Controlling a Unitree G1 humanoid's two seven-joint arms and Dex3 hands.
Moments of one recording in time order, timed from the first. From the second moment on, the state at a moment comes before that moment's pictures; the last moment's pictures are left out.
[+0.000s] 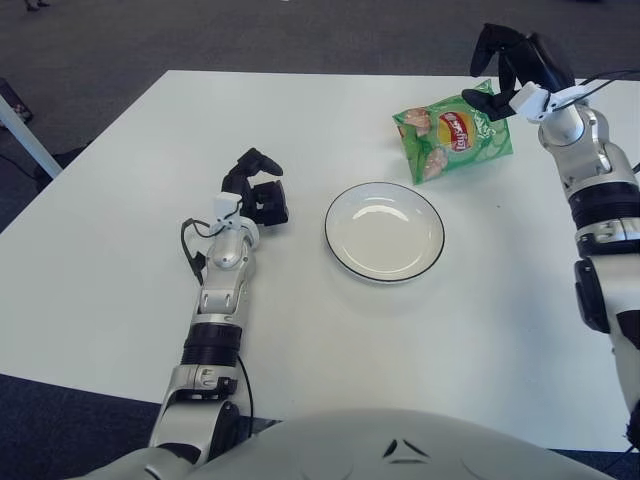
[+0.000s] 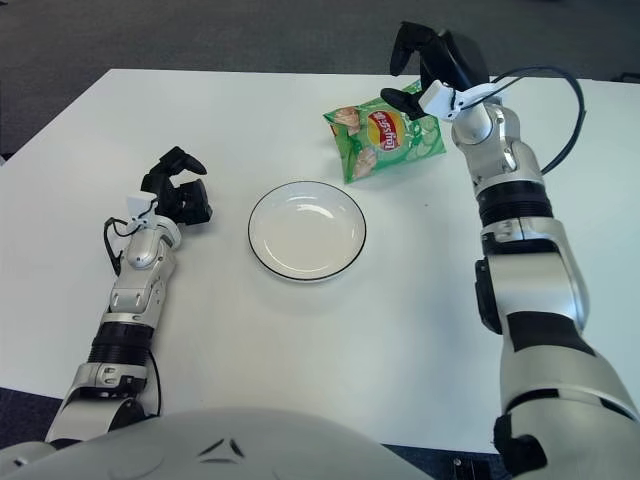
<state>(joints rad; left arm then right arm) -0.20 0.01 0.06 0.16 -0.04 -0.12 0.09 -1.01 -0.63 0.20 0.89 -0.57 -0.53 -0.10</state>
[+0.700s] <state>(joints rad) -0.20 0.01 0.05 0.15 -0.03 -0.12 0.09 -1.17 -0.66 0.43 1.14 -0.72 -0.67 0.01</state>
